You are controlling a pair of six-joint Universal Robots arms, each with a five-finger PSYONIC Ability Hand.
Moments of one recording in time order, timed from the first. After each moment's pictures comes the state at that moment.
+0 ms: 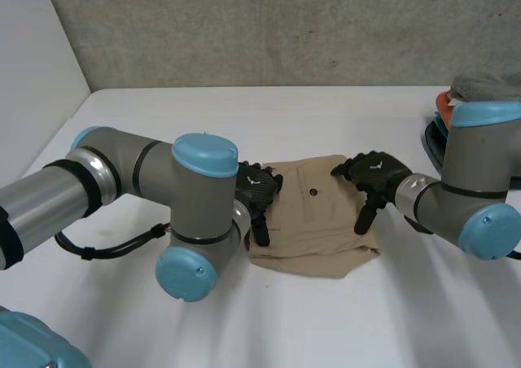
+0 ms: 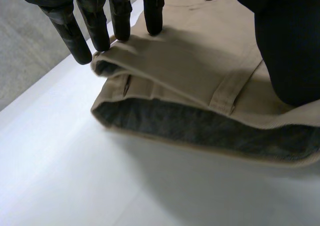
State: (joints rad) left arm 3.98 -2.46 -0.94 2.99 -1.68 3.47; right arm 1.87 -0.84 1.17 0.18 1.29 2.66; left_hand 0.19 0.20 0.21 0.20 0.05; right_hand 0.19 0.19 0.20 0.21 0.05
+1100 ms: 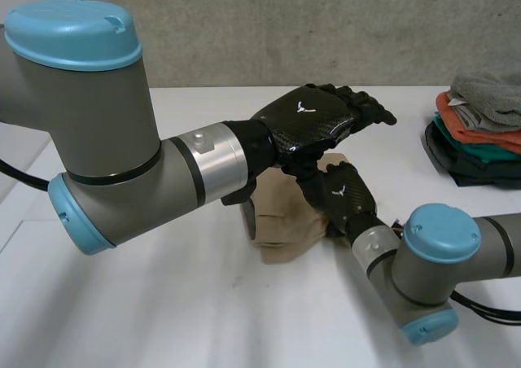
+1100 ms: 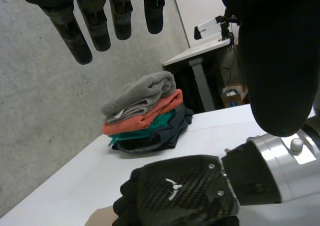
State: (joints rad) left arm 4.04 -2.07 -1.00 2.94 -0.98 3.30; right arm 2.05 -0.90 1.68 -0.68 1.41 2.60; left_hand 0.19 0.20 0.21 0.20 0.05; right_hand 0.68 0.72 0.71 0.69 0.40
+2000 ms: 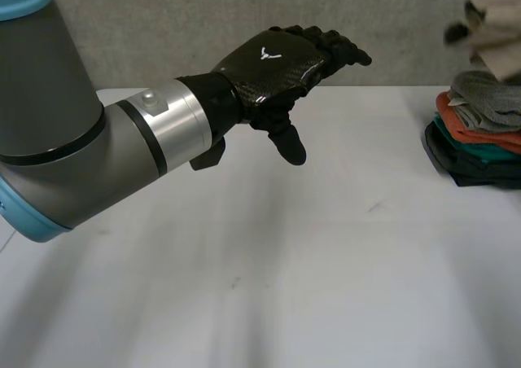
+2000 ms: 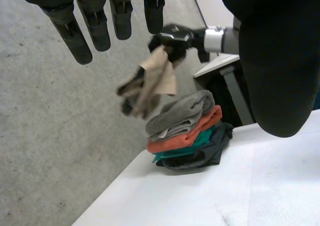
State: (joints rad) left arm 4.11 -1.92 -1.05 2.99 -1.02 3.29; right arm 1.31 -0.86 0.90 -0.61 1.08 3.04; left_hand 0.19 0.20 0.21 0.20 0.05; right_hand 1.05 1.16 1.17 1.20 0.88
